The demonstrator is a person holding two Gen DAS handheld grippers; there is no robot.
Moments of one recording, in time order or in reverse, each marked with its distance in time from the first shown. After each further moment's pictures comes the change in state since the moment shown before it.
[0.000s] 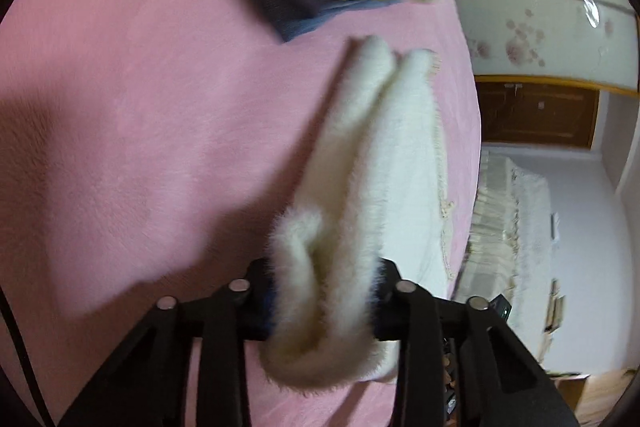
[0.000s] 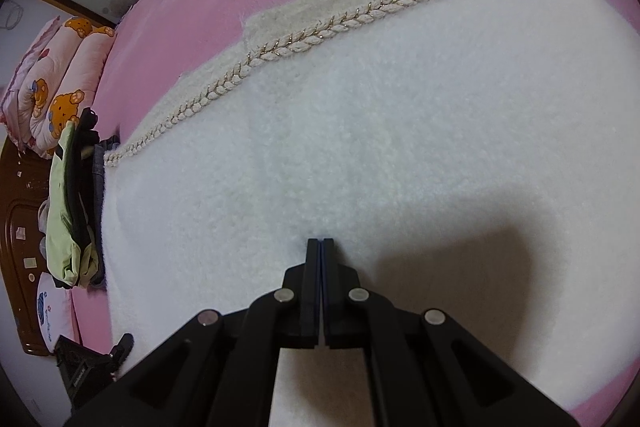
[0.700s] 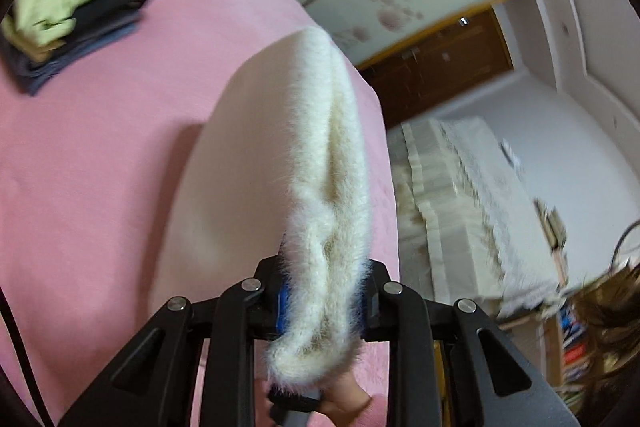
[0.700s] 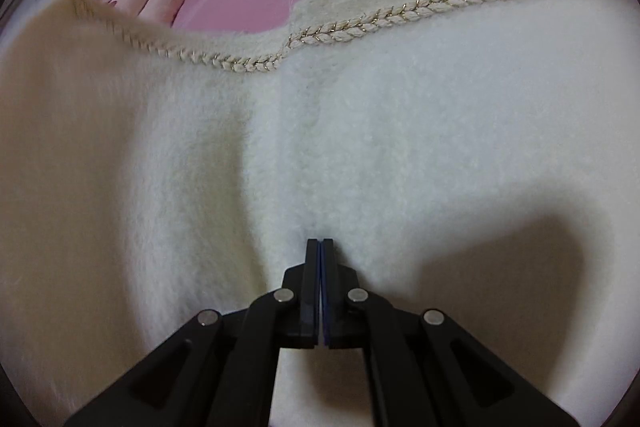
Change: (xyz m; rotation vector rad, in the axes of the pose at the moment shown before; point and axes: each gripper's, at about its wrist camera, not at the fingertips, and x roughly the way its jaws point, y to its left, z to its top) left arm -0.015 -0.250 -0.173 0.420 -0.162 -0.142; right arm -0.005 -0.042 0.021 -0.202 0.131 0.262
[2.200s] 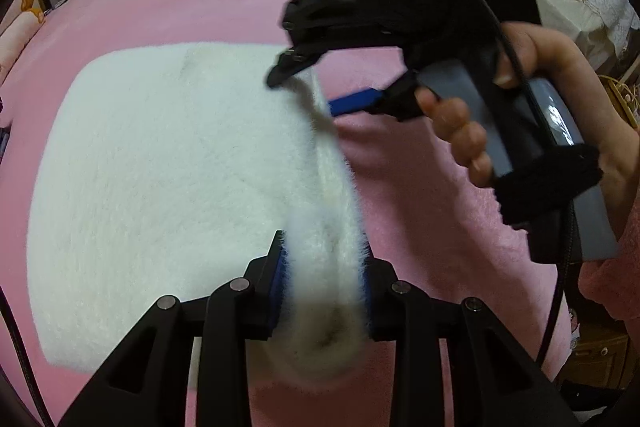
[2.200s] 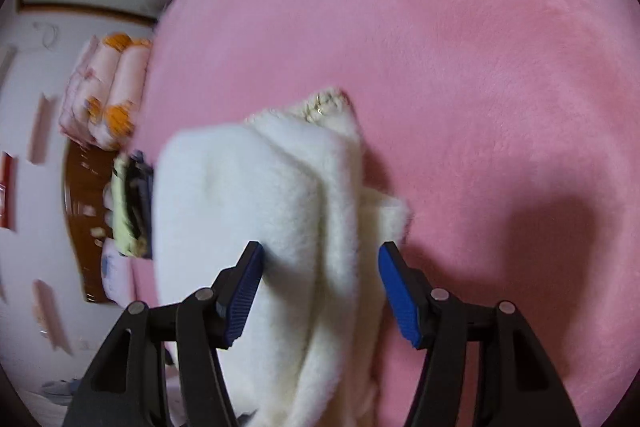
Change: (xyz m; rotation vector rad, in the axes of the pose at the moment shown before) left arm 0.251 -0.162 -0.219 0.710 0.409 0.429; right arm -0.183 -0.219 0.077 0.141 0.046 0.027
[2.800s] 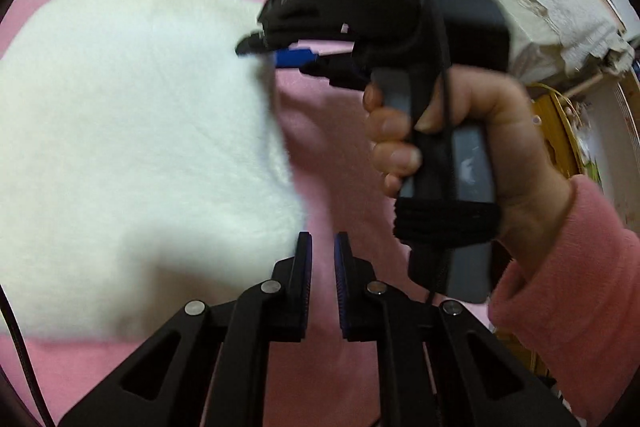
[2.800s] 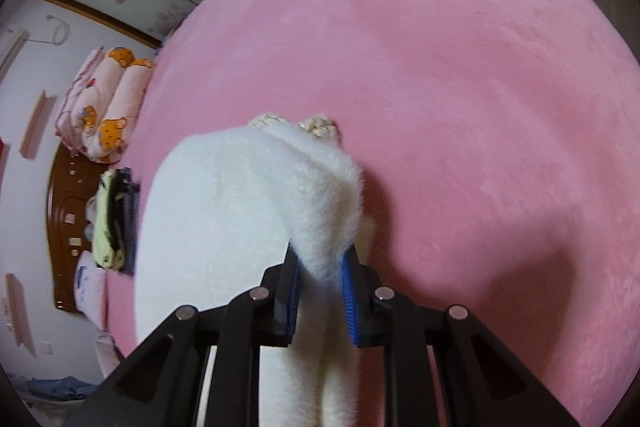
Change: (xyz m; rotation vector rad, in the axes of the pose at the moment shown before) left arm -0.003 -0.015 -0.013 -0.077 0.119 -0.320; right arm -0.012 0.002 -0.026 -0.062 -0.209 -0.101
